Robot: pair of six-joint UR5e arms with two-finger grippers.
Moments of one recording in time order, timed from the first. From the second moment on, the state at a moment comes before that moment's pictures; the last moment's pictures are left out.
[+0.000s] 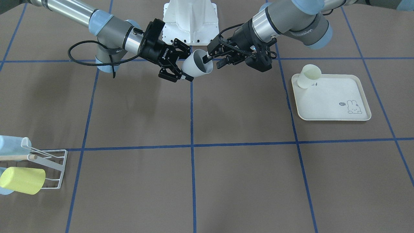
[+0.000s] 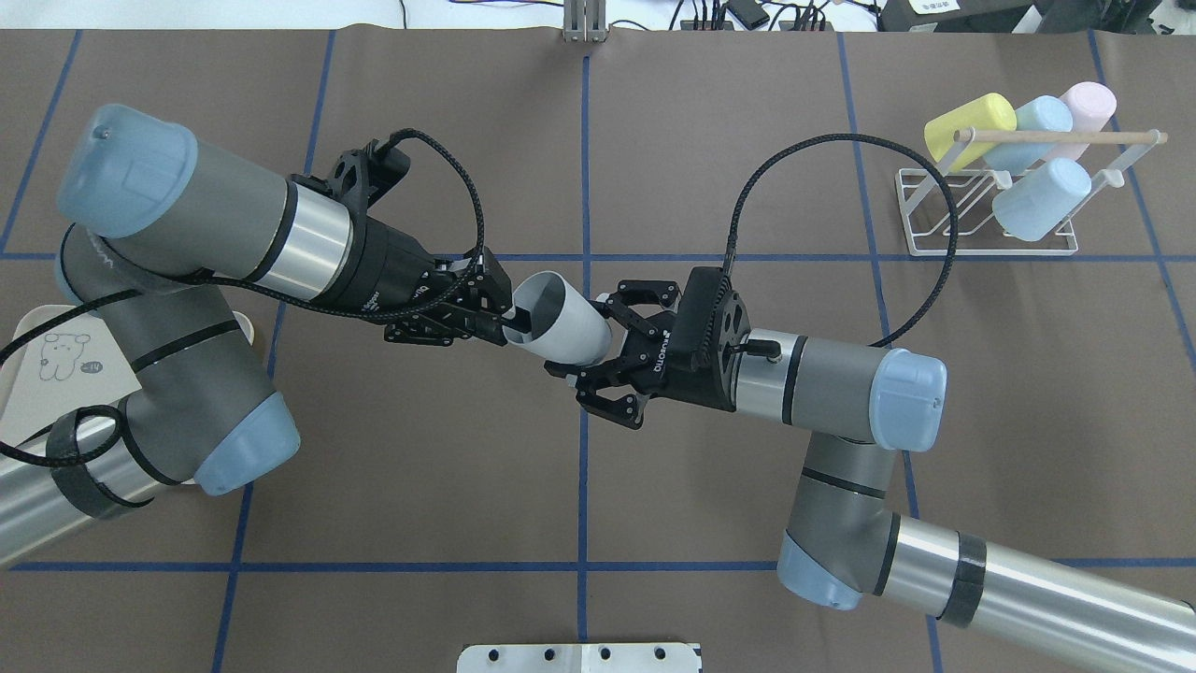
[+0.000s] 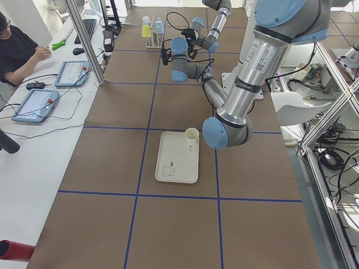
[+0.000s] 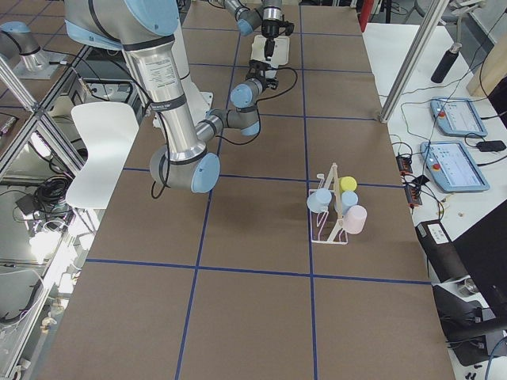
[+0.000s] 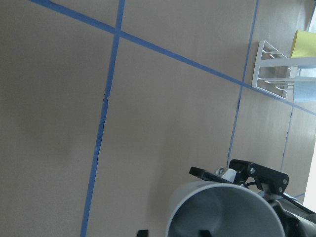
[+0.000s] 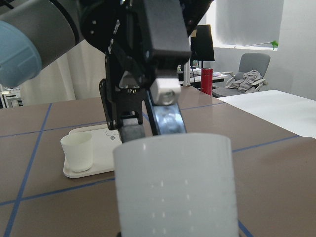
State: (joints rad) left arm -0.70 -2.07 -1.80 -2.36 -2.25 -1.69; right arm 0.43 -1.10 1.53 -0.05 1.63 0.31
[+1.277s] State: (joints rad) left arm -0.97 -1.87 -2.06 -1.57 -2.13 -0.80; right arm 0.65 -1.13 2.06 -1.44 1.63 -0.30
